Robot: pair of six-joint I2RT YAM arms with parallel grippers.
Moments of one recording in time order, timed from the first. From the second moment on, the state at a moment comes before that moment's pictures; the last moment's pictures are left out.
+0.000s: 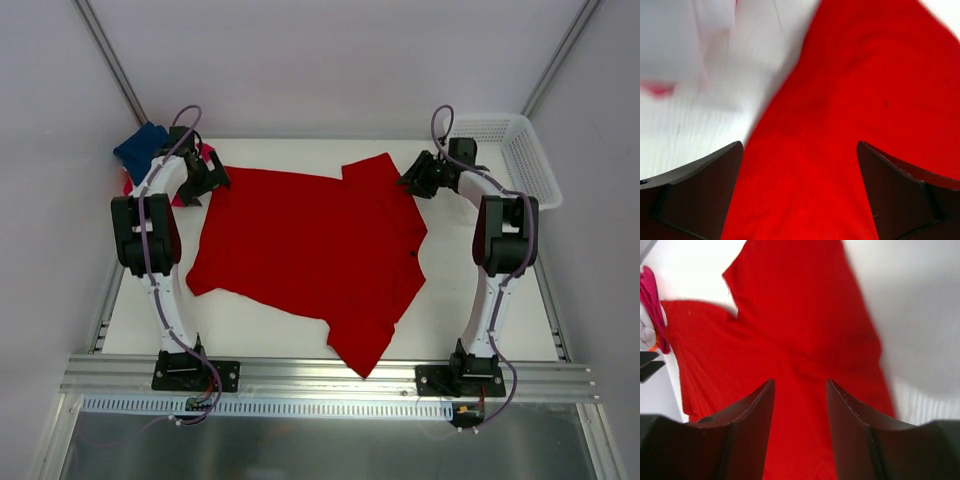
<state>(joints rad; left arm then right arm) 0.10 2.12 1.70 -0.65 0.09 -0.42 0.00 2.19 1.62 -0.27 -0.56 0.53</state>
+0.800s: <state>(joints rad) 0.00 1.29 0.83 -0.59 0.01 -0.55 0.25 1.48 0.83 -0.18 -0.33 0.49</state>
